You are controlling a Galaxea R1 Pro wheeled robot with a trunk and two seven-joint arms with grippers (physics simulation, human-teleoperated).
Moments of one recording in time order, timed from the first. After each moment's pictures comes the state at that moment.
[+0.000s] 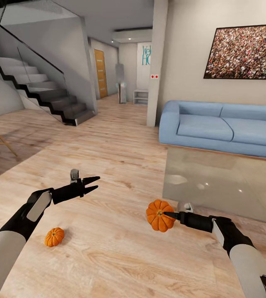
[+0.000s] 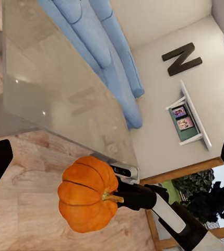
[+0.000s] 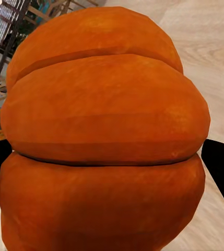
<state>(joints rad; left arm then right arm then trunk) -0.80 0.29 -0.14 -0.82 0.91 0.86 -0.83 -0.76 -0.15 -0.32 -0.46 0.09 0.50 1.20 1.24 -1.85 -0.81</state>
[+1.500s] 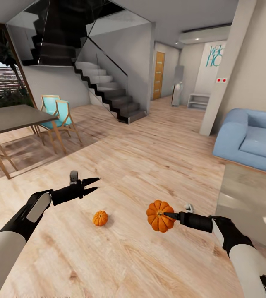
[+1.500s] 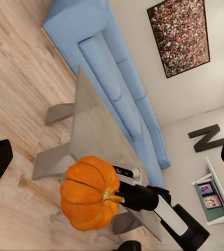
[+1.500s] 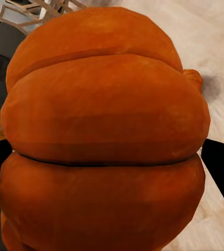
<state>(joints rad) -0.80 0.29 -0.14 -0.79 0.91 0.85 -0.83 -0.76 -0.15 -0.32 -0.47 0.10 0.49 1.17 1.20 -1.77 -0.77</state>
